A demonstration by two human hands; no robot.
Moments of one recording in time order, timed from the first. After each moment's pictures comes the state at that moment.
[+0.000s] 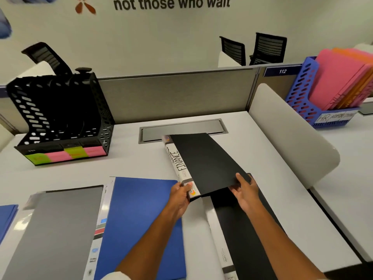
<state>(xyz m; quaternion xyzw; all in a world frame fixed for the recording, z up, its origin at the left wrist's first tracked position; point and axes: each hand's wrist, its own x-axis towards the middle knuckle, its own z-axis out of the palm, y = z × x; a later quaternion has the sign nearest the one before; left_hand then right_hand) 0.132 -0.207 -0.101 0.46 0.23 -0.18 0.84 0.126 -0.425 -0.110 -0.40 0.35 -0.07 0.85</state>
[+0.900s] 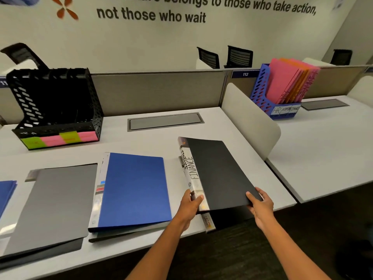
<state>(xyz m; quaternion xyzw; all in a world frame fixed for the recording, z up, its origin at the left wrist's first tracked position) -0.067 -0.238 -0.110 0.65 0.04 -0.28 0.71 -0.112 -0.482 -0.113 -0.56 0.40 -0.13 0.72</state>
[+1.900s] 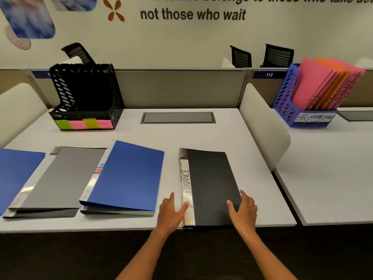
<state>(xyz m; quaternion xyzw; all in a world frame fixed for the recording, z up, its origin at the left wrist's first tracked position) -0.101 -0.273 -0.143 0.90 0.12 -0.12 0.40 -0.099 -0.524 -0.158 -0.92 0.19 -0.05 0.33</state>
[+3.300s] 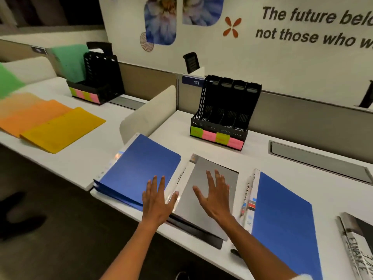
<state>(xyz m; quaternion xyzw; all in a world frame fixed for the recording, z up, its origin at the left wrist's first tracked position) -0.118 0.287 -0.110 0.92 0.27 0.08 0.26 -0.004 0.111 -0.106 -0.93 -0.23 0.00 0.27</state>
